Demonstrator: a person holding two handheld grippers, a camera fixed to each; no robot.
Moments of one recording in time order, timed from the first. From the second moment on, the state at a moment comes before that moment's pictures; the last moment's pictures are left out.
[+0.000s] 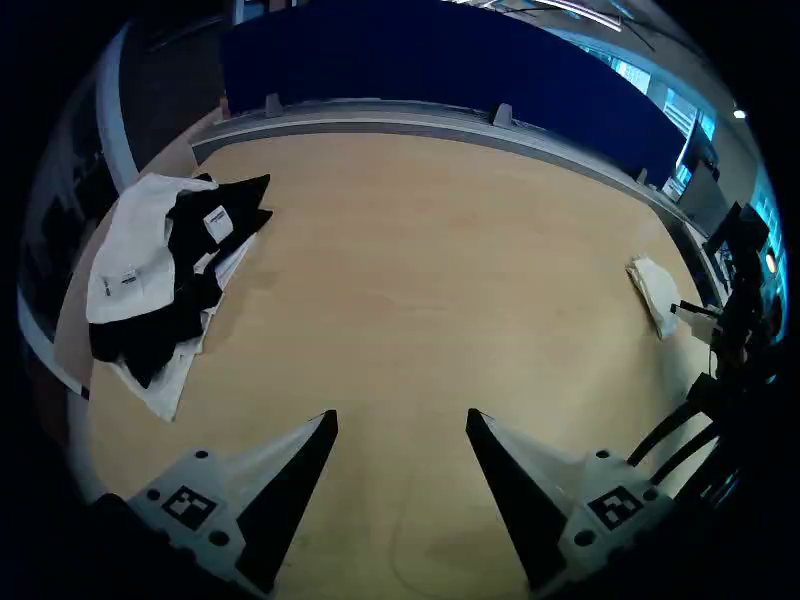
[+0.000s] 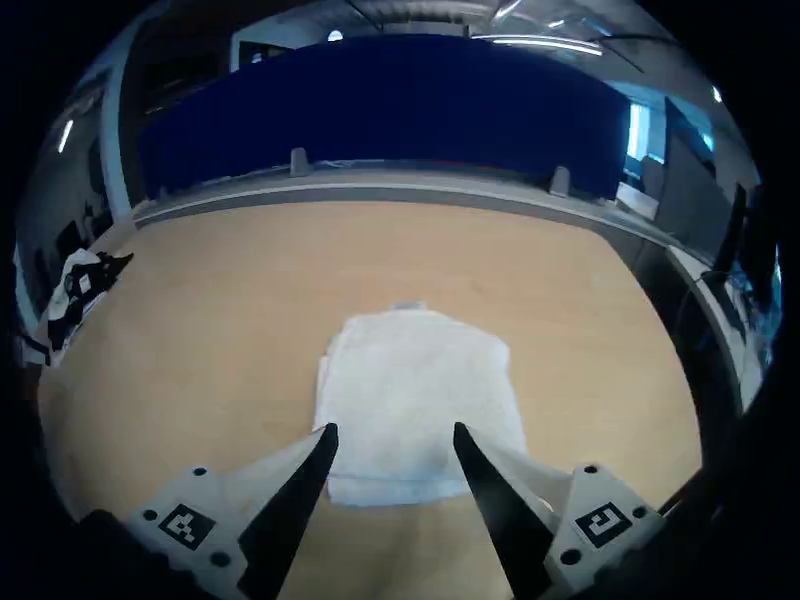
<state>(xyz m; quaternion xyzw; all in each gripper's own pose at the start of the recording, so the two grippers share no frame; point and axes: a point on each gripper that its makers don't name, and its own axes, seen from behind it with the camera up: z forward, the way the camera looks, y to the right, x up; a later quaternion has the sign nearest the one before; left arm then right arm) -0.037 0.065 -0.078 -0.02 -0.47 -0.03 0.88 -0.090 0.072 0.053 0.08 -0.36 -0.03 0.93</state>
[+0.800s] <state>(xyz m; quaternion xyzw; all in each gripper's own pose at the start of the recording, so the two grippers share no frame) -0.037 0.062 -0.072 -0.02 -0.47 -0.03 0.88 -0.093 0.076 0.066 0.05 -0.37 -0.03 0.93</state>
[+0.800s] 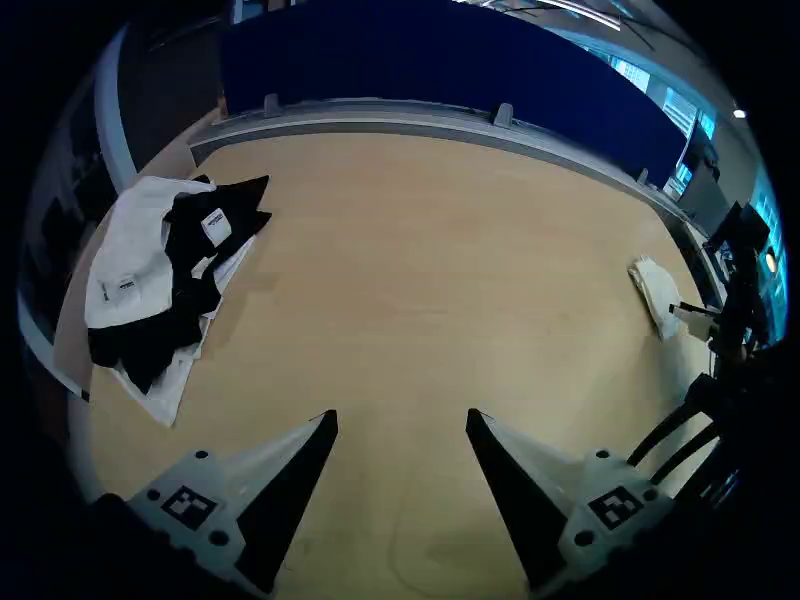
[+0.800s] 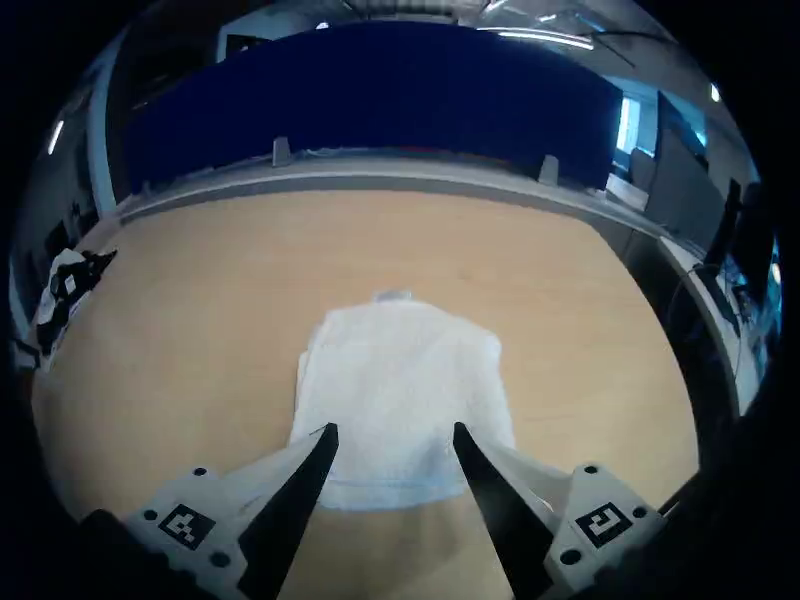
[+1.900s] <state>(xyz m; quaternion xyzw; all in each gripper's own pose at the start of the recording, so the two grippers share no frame) -0.045 0.054 -0.056 -0.01 -0.48 -0.03 0.88 -0.118 0.081 0.153 0.01 -0.38 -0.04 0.92</state>
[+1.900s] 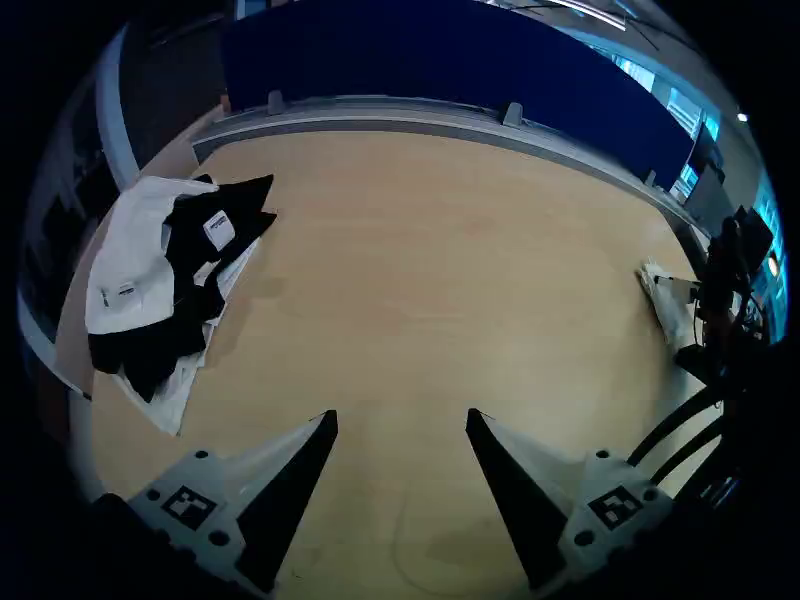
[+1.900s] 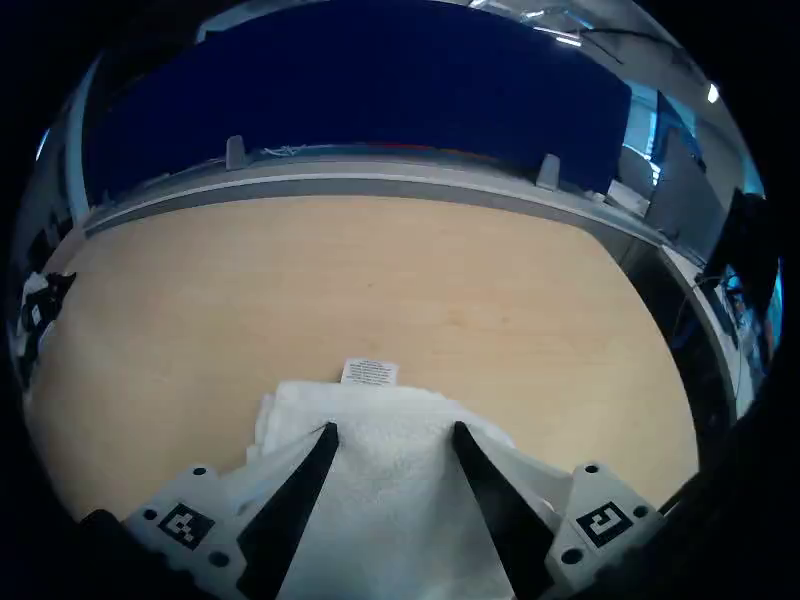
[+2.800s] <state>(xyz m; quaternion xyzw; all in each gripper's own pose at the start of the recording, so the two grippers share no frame) -0.032 0.057 -0.058 -0.02 -0.46 -0.04 0.89 -0.041 0.077 0.104 0.02 -0.33 -0.02 0.94</state>
